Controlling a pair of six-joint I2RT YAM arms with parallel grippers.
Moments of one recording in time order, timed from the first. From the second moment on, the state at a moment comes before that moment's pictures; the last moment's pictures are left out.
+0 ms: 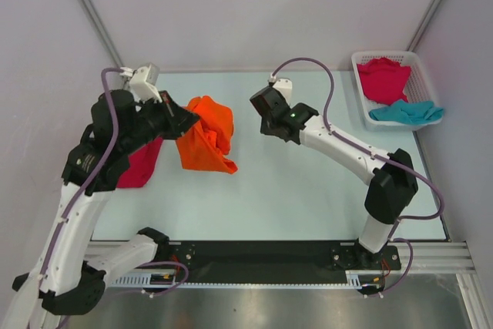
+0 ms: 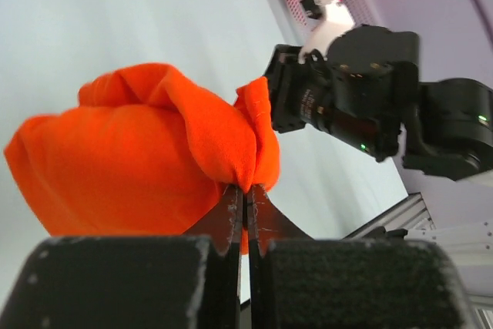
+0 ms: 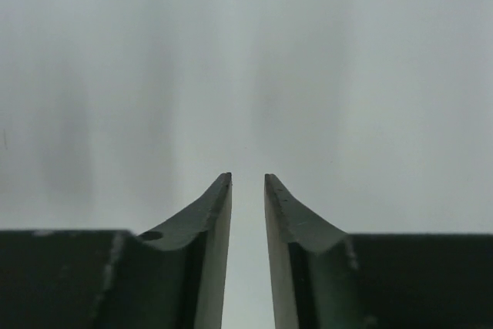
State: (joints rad) left arm -0.41 0.99 1.48 -0.81 0.16 -0.49; right arm 0.80 1.73 1.58 -0.69 0.49 0.68
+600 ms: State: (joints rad) left arm -0.37 0.94 1.11 -0.73 0.27 -0.47; right arm 0.91 1.76 1.71 -0.68 0.34 0.71
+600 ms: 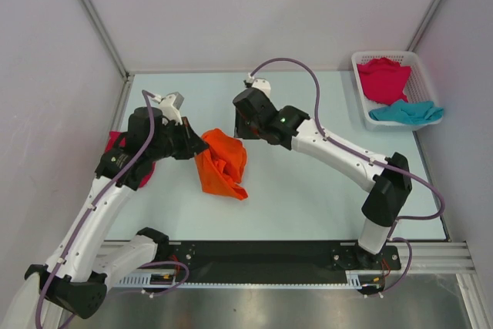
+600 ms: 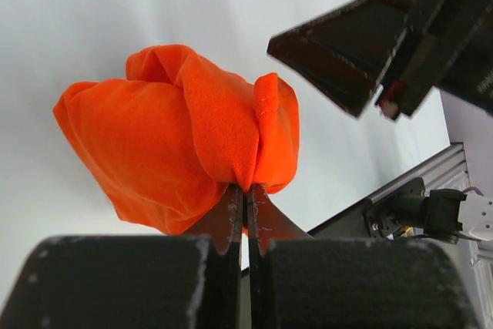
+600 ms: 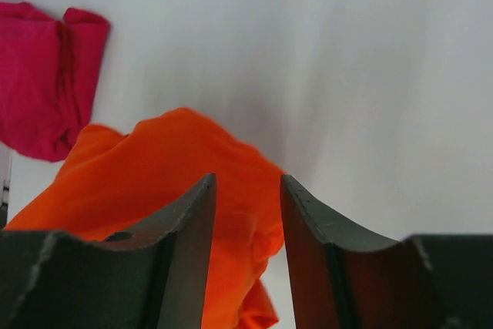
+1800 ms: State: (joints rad) left arm -0.27 0.92 1.02 -0.66 0.32 -0.49; right arm 1.00 1.78 1.65 -0.64 0.33 0.73
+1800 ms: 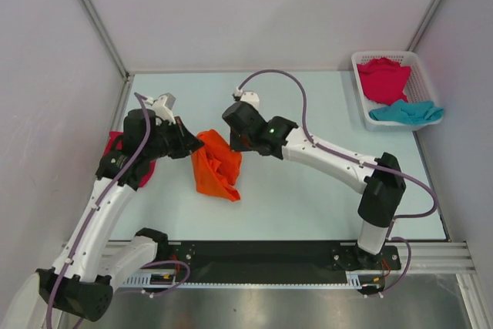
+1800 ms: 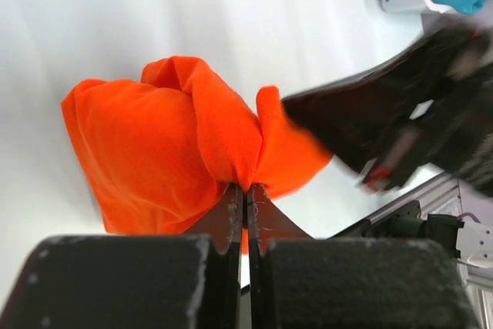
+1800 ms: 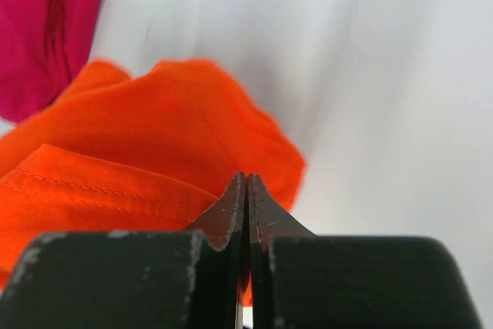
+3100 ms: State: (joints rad) left arm -0.17 1.19 0.85 -0.34 0.53 -0.51; right arm 0.68 1.74 1.96 -0.83 0.55 0.54
